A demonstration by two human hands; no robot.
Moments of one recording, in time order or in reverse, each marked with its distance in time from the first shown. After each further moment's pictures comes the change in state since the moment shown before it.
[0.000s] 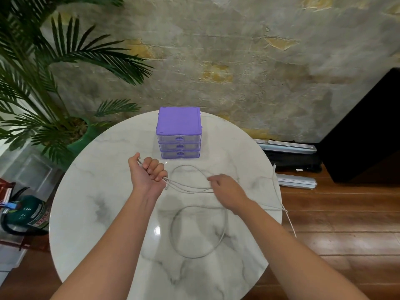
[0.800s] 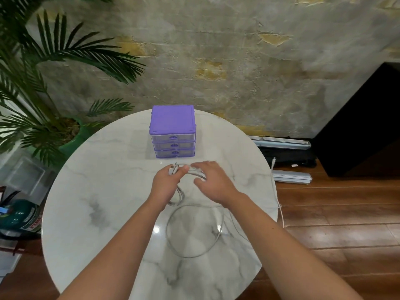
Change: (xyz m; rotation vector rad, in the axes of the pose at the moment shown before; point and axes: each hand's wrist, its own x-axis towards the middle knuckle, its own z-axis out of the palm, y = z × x) left_hand -0.010 -0.049 0.006 1.281 -0.018 0.298; right_hand 0.008 -0.021 -0.005 0.074 0.084 -0.187
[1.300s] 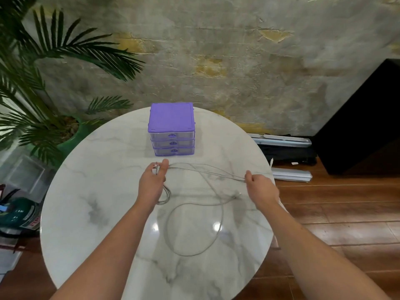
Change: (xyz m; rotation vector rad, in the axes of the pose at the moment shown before) left_hand 0.004 -0.014 -0.018 0.031 0.200 -0.008; right_hand -0.030 0.094 -0.042 -0.331 0.177 0.569
